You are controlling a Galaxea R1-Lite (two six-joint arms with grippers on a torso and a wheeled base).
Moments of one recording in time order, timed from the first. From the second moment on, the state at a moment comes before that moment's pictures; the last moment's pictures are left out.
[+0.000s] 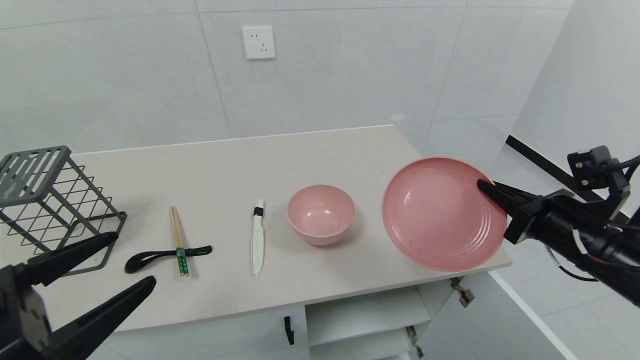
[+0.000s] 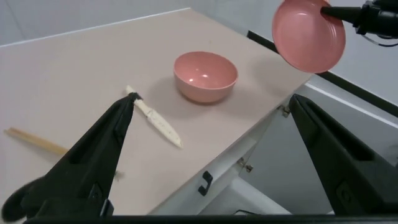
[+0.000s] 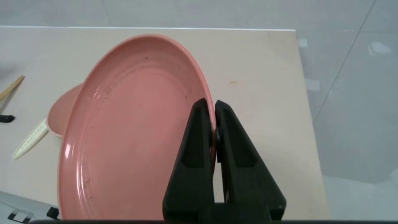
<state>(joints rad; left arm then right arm) -0.22 0.89 -0.17 -0.74 -0.44 -0.06 0.26 1.59 -0.29 -1.29 0.19 0.04</state>
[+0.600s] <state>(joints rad) -0.30 1.37 -0.29 -1.03 -0.49 -0.07 0.25 1.50 -0.24 -1.32 0.21 -0.01</state>
